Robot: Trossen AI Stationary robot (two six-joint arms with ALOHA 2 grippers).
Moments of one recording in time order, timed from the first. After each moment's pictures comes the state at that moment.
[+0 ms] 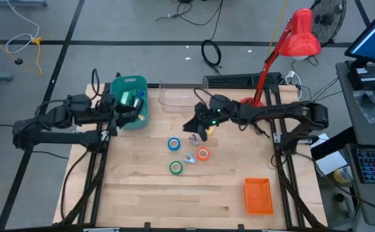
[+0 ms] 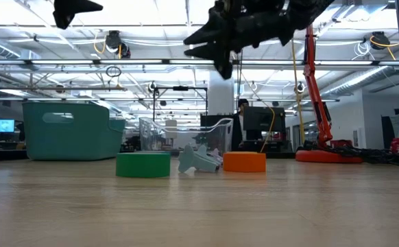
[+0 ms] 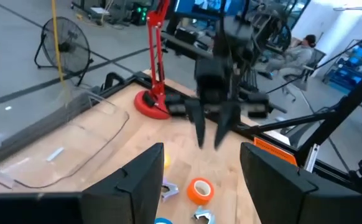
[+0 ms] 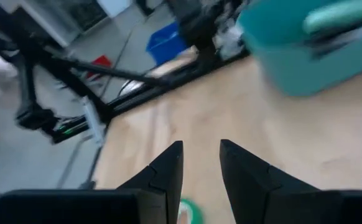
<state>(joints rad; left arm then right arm) 0.16 0.54 0.80 -0.44 -0.03 -0.37 -0.19 1.59 1.06 0.20 -0.40 0.42</state>
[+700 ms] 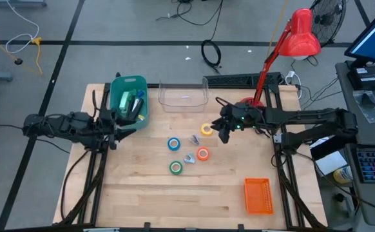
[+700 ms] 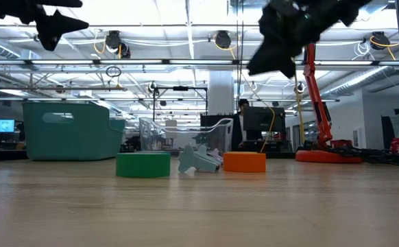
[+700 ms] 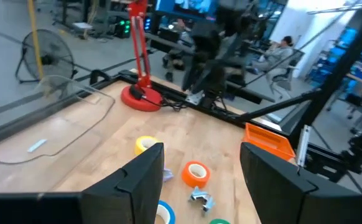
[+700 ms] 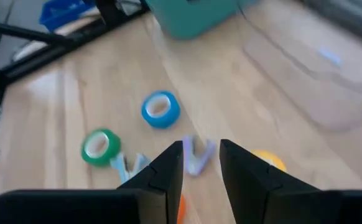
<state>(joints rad) -0.16 0.30 0.48 -0.29 -0.30 -0.35 -0.15 1.19 0.82 -0.21 0.00 0.37</state>
